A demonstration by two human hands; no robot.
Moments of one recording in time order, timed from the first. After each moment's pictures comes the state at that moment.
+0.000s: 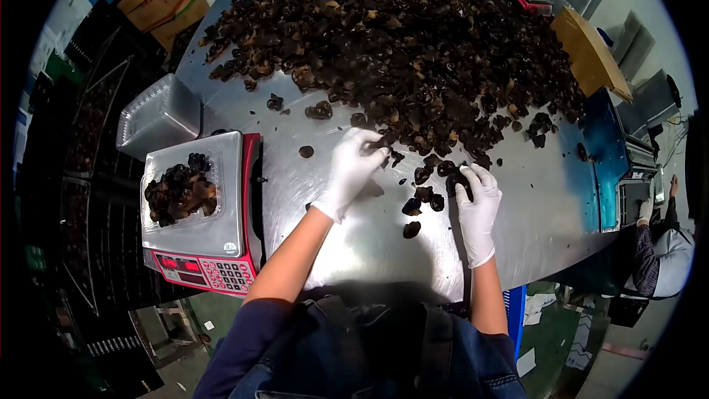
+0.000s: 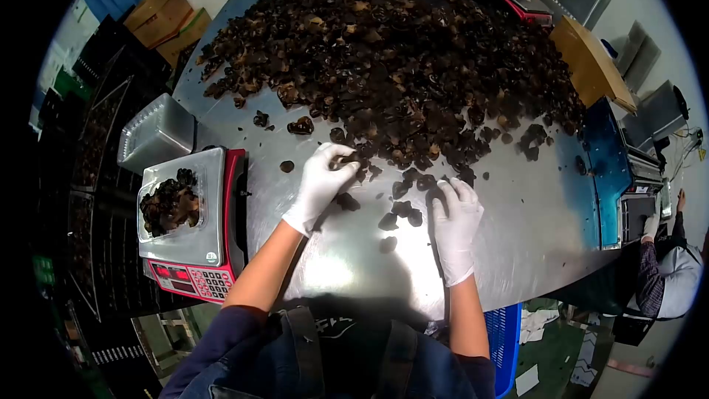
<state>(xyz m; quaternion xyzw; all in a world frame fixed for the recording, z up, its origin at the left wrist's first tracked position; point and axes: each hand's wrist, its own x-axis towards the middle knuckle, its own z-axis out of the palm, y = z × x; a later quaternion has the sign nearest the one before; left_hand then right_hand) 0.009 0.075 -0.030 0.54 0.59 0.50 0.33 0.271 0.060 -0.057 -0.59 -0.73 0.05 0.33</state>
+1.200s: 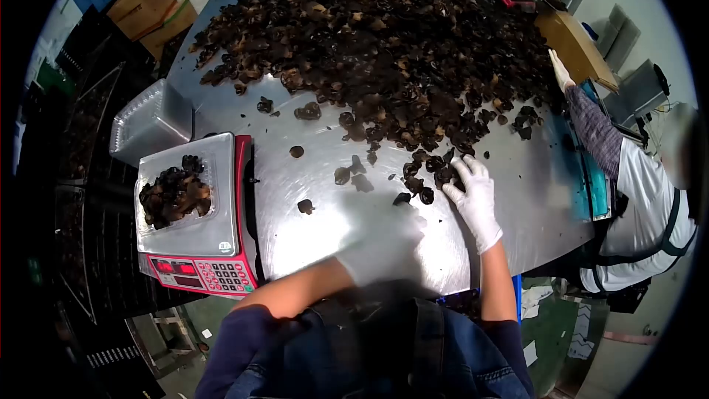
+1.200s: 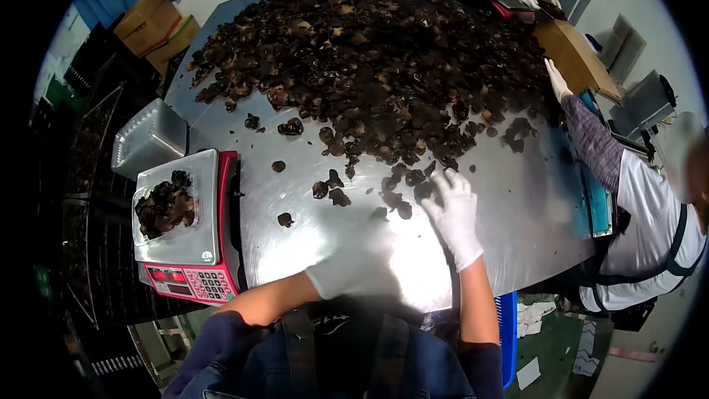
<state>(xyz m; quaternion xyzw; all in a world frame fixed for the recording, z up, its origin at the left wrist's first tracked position) 0.079 -0.015 -0.020 0.89 0.38 0.21 0.16 0.300 0.069 -0.050 -0.59 -0.79 0.08 0.16</state>
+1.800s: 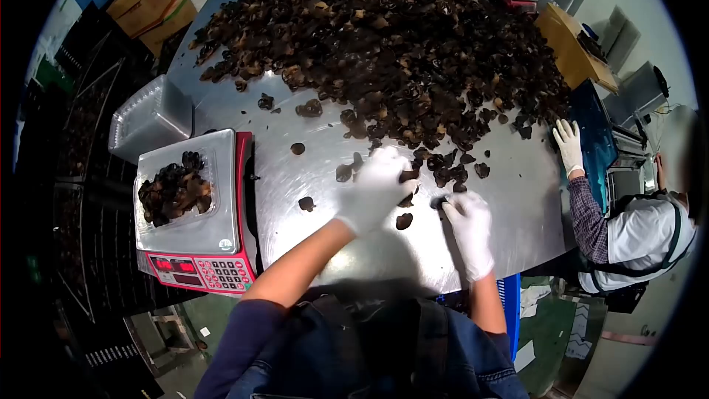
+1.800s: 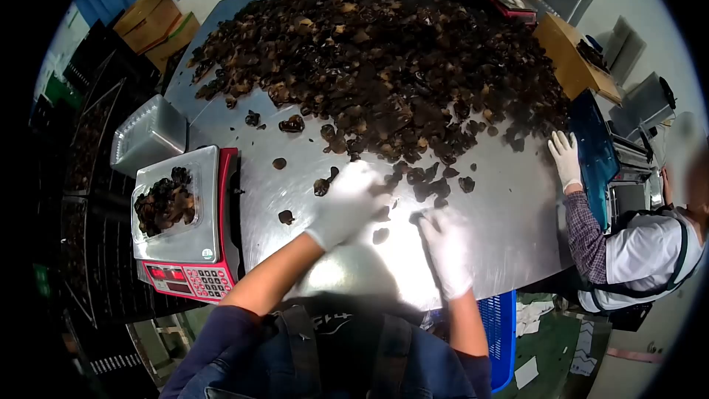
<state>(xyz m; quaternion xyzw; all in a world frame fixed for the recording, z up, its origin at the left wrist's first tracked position) 0.059 0.043 -0.017 0.73 0.56 0.34 0.21 0.277 0.013 -0.033 -0.57 -0.75 0.11 0.33</state>
